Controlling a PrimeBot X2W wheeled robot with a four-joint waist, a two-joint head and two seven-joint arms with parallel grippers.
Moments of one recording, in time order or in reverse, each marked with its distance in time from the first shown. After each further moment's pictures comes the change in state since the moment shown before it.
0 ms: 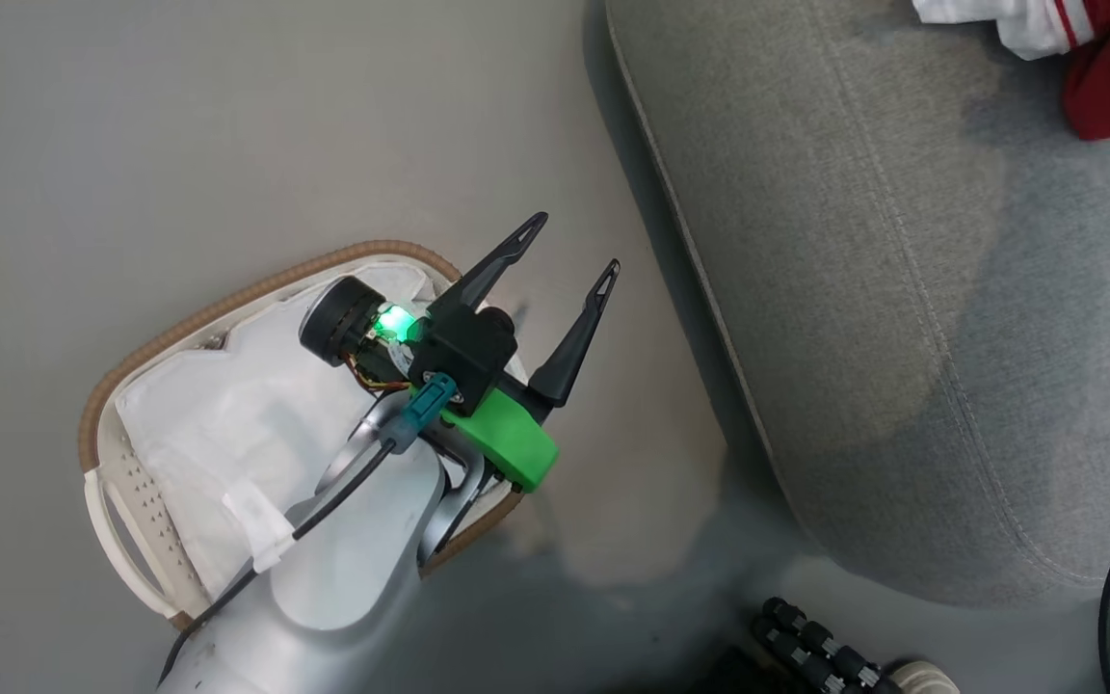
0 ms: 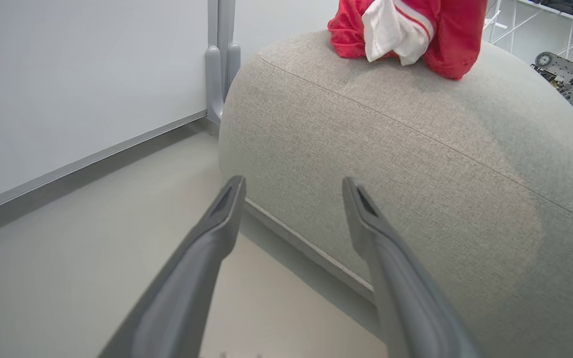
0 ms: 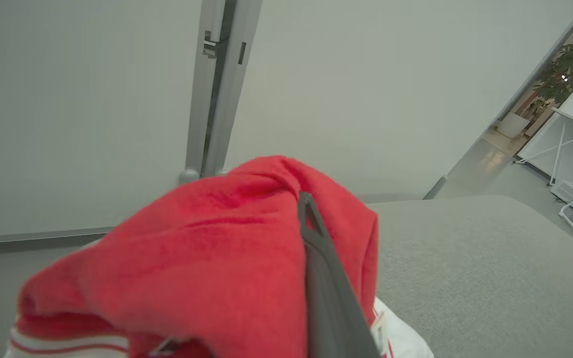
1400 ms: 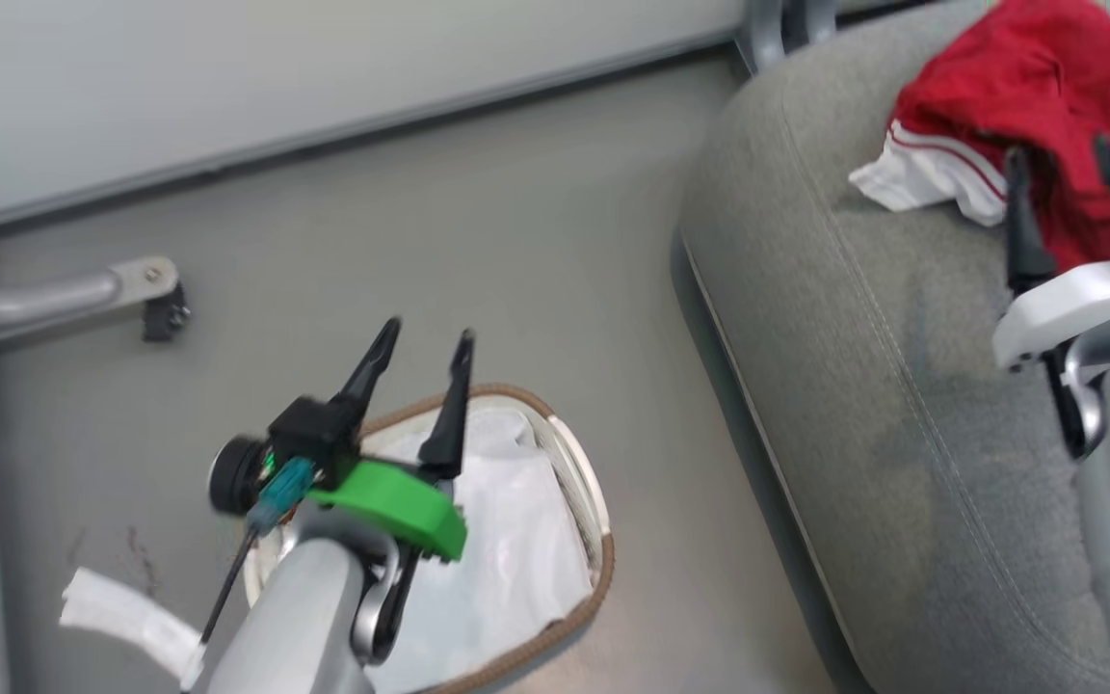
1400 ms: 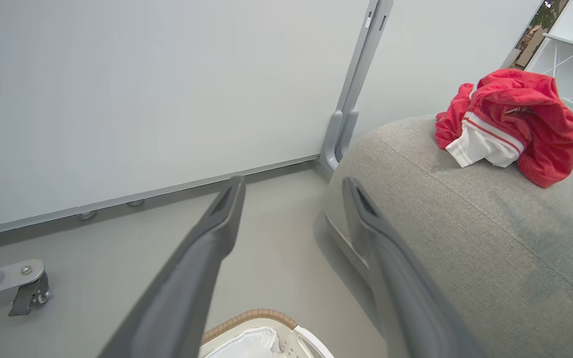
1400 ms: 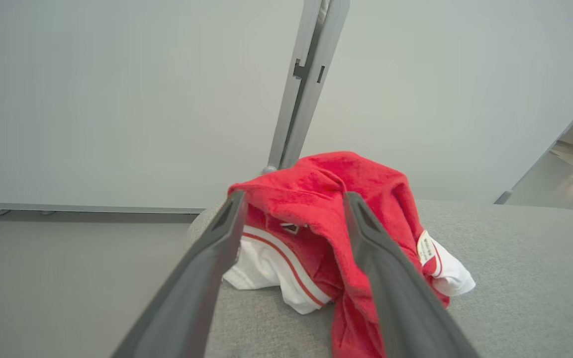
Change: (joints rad) left arm 0.265 -0.055 0.307 -0.011 -0.076 0.016 0.000; right arm 0.448 0.041 0.148 -0.165 0.031 0.000 0.000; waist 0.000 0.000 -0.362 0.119
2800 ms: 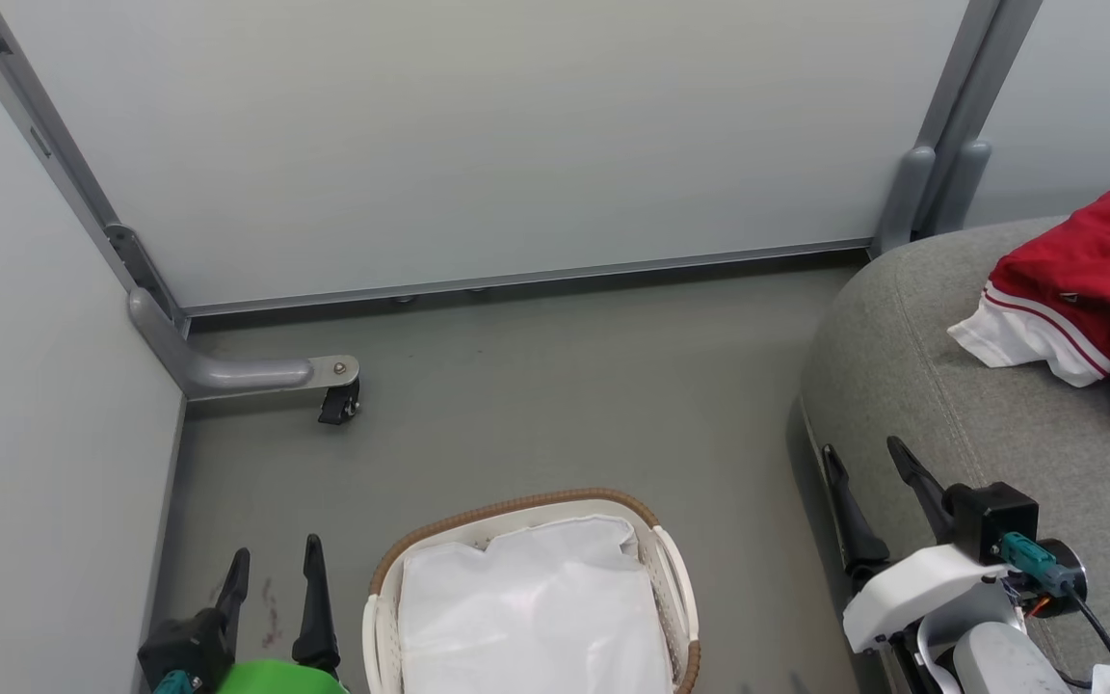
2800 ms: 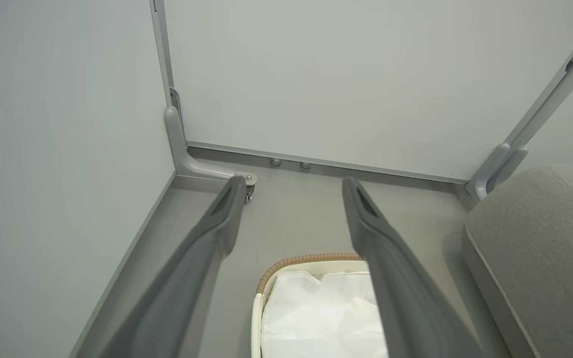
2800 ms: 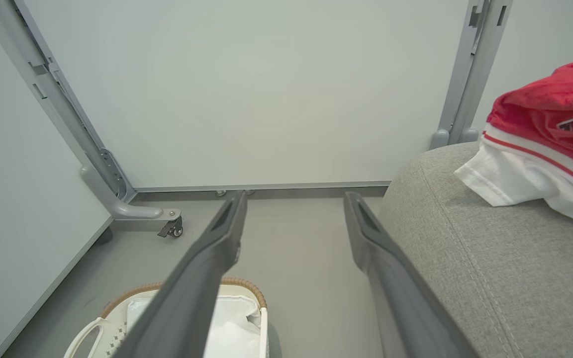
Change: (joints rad) left arm 0.395 -0.005 0.293 -0.066 0.012 0.060 0.000; right arm 0.474 0.174 0.175 -0.170 0.206 0.000 0.000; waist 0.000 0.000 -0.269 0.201
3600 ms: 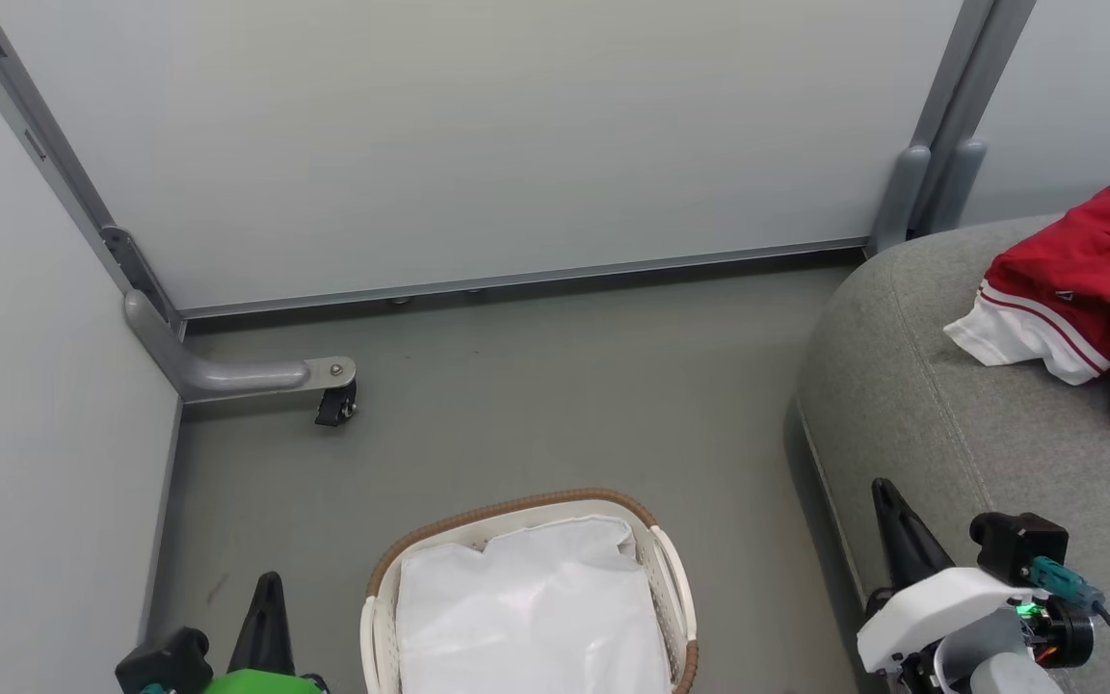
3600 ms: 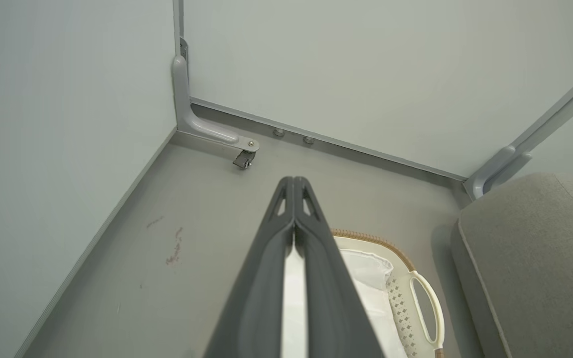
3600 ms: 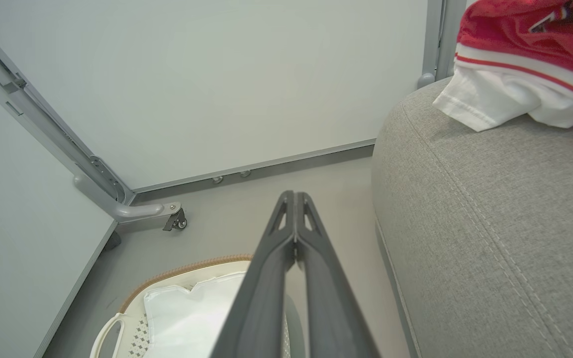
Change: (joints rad) left arm 0.006 -0.004 0.015 0.052 -0.131 -0.002 0.042; right arm 0.042 0.009 -0.029 0.028 0.137 0.000 0.043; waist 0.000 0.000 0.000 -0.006
